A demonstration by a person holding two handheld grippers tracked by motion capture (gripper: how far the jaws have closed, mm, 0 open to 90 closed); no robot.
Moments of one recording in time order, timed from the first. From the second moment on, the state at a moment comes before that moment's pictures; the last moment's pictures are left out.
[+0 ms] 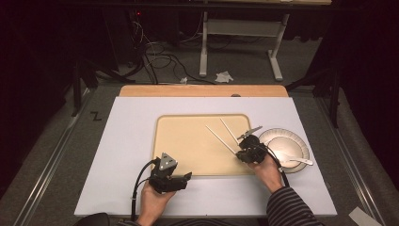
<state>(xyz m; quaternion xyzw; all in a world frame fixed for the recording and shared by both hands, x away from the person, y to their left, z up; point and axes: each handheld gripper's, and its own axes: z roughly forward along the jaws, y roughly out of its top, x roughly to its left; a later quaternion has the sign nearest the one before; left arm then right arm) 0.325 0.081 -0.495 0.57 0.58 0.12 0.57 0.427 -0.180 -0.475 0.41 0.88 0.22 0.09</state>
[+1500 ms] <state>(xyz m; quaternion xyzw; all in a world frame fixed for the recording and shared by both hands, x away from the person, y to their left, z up) 0.321 0.086 -0.498 0.56 0.59 0.13 0.56 0.443 -0.166 -0.488 0.41 0.88 0.22 0.10</state>
